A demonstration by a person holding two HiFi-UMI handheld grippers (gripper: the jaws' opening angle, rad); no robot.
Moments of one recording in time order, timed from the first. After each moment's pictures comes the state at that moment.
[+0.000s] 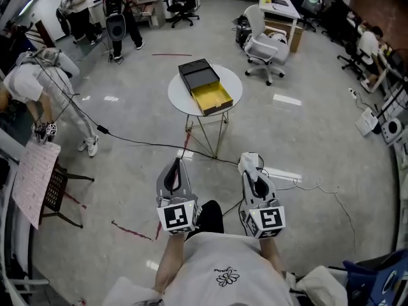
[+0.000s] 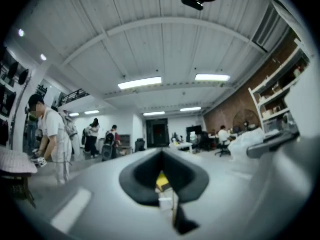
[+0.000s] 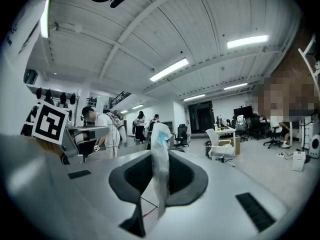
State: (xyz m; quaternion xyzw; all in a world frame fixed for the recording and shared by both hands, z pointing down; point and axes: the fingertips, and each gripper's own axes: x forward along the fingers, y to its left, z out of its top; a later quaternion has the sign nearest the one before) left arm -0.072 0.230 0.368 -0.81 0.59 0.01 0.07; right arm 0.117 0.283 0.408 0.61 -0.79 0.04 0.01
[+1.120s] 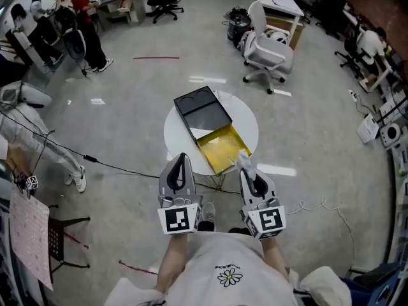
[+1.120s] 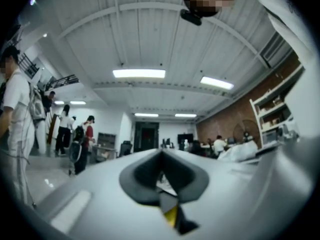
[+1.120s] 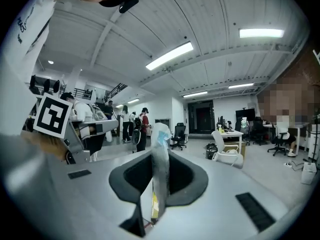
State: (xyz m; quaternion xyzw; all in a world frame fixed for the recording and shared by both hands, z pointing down) left arm -0.070 -0.162 0.363 -0.85 0.52 0.05 0.05; right arm 0.082 -0.097 0.410 0.62 -0.78 0.03 0.04
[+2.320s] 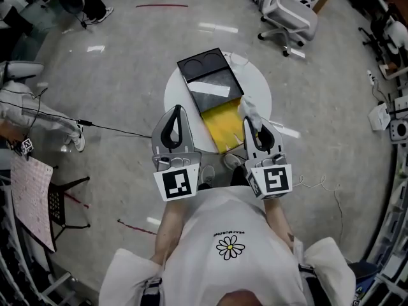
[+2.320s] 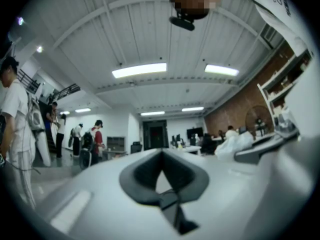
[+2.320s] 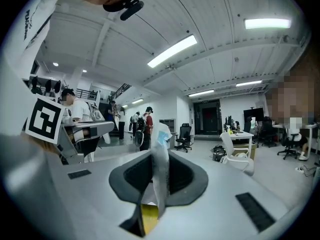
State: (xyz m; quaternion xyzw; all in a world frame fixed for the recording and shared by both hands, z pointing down) left arm -0.062 -0.273 0.359 -0.82 0.57 0.03 0.06; right arm 0.094 -0.234 0.400 0.59 -0.80 0.02 0.04
